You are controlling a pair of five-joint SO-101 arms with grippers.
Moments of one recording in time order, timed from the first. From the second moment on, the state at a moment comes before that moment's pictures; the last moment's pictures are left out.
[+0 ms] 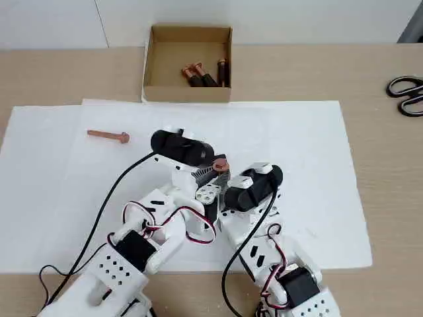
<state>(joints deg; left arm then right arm) 34.1 -55.7 68.4 28.3 24.7 -32.4 -102.5 92.1 39.3 -7.1</state>
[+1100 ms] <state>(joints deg) 35.3 -56.1 68.2 31.5 24.7 -32.8 -102.4 92.3 39.3 -7.0</state>
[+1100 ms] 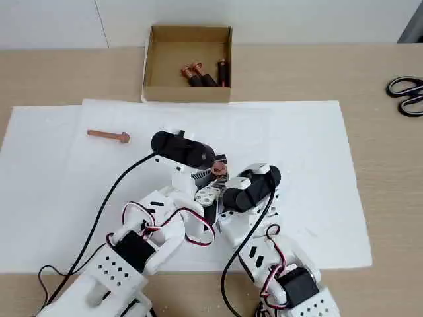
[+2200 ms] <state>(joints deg) 20.6 -61.0 64.0 44.9 24.7 -32.6 -102.5 92.1 39.3 -7.0</state>
